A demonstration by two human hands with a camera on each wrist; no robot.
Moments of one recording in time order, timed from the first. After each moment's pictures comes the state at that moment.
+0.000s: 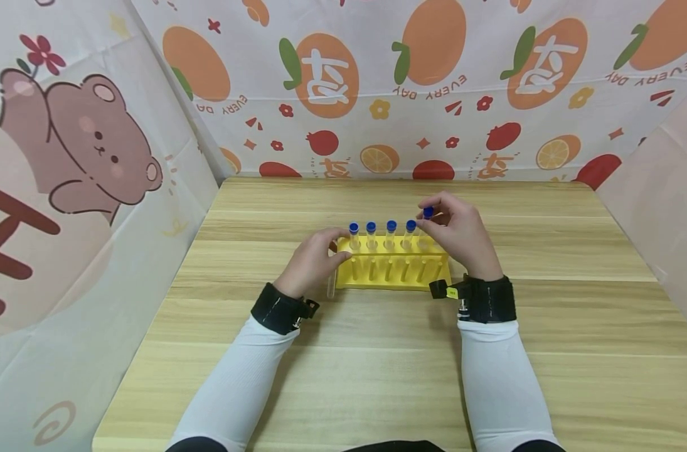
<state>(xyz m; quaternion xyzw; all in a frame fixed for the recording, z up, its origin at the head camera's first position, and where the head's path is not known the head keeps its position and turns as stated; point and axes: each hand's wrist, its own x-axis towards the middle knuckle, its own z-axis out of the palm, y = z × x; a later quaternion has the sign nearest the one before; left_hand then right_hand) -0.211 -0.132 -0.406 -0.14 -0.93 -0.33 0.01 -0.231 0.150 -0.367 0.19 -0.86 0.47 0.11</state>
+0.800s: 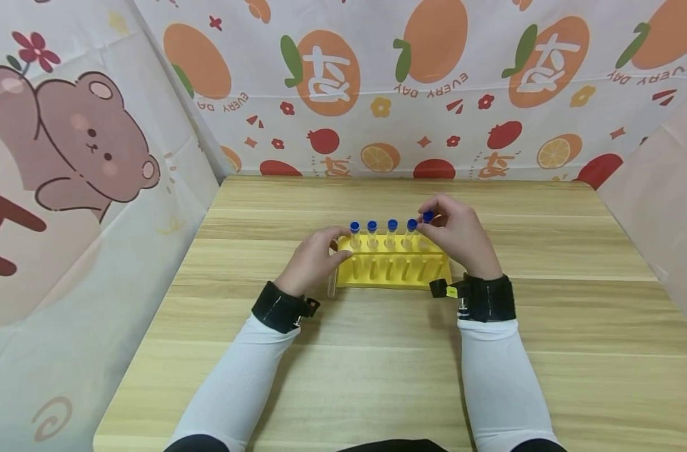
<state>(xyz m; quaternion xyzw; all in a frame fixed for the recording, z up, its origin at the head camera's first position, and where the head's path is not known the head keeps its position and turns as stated) -0.212 -0.133 -0.407 -0.14 -0.93 -0.33 0.00 -0.232 0.148 -0.372 0.19 -0.87 0.45 0.08</state>
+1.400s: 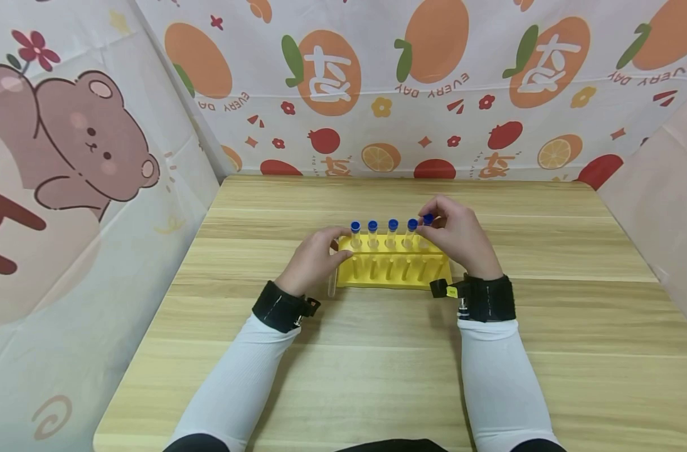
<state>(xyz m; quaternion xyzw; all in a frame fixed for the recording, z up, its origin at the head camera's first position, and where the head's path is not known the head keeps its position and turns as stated) -0.212 -0.133 -0.407 -0.14 -0.93 -0.33 0.00 -0.232 0.148 -0.373 0.19 -0.87 0.45 0.06</state>
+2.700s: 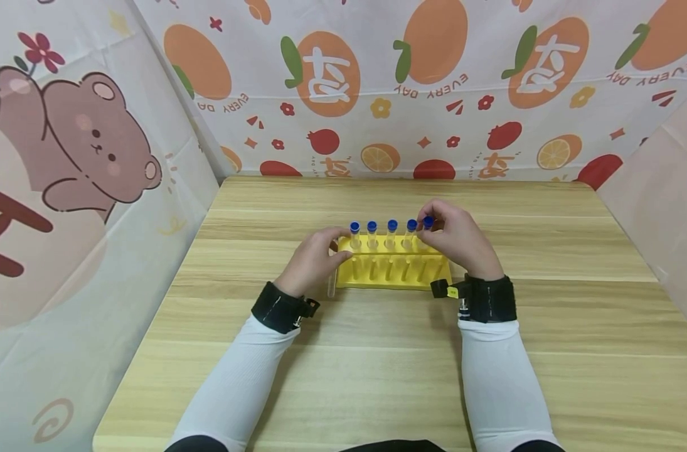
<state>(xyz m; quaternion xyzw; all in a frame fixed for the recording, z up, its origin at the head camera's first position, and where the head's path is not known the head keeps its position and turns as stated) -0.211 -0.133 -0.406 -0.14 -0.93 -0.34 0.00 -0.234 0.150 -0.373 0.20 -0.87 0.45 0.02</state>
